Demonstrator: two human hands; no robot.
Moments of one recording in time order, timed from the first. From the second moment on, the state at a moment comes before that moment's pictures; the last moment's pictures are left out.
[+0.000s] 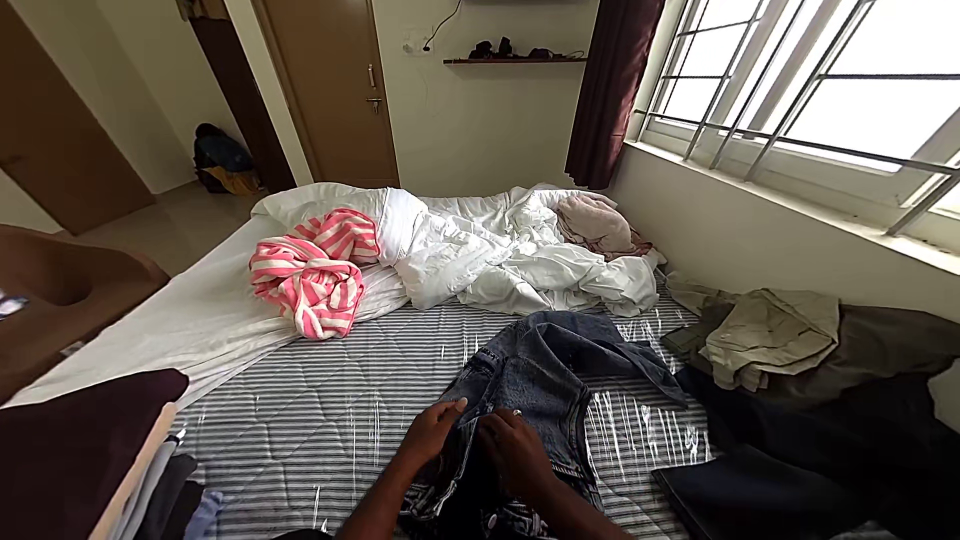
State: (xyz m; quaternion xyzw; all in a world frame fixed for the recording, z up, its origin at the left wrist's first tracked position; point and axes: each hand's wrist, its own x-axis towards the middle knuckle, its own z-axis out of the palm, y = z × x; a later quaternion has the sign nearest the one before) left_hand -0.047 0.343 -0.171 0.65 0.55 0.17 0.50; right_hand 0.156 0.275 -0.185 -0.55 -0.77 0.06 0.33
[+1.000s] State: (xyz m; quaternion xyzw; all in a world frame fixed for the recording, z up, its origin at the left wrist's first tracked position) left_hand -0.013 0.337 -0.186 0.52 0.57 0.26 0.58; right_hand 0.150 0.270 -0.175 -0.53 -0.77 0.16 0.30
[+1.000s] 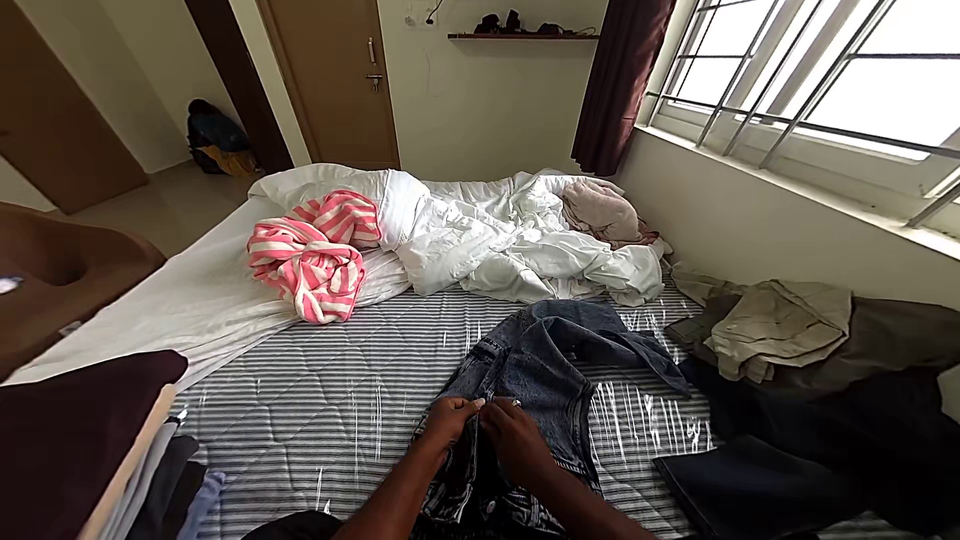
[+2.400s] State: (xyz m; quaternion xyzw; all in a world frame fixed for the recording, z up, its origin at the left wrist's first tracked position) left_hand -0.063 0.263 -0.161 0.83 0.46 -0.22 0.22; right_hand 0.155 0.203 -0.173 -0.54 -0.77 0.33 -0.06
